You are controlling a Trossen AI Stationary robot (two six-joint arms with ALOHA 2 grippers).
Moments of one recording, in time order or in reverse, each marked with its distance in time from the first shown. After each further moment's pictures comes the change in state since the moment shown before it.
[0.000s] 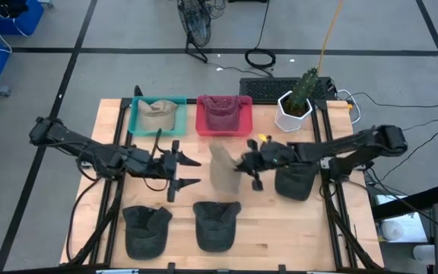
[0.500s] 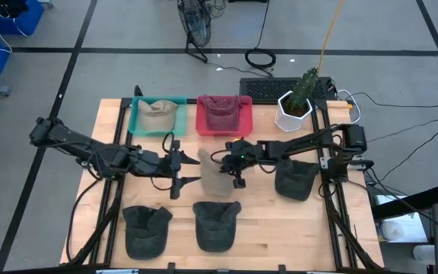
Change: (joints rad) left arm 0.033 0.026 0.000 -0.153 -0.030 -0.026; right arm -0.089 0.393 0.201 -0.004 -0.124 -0.172
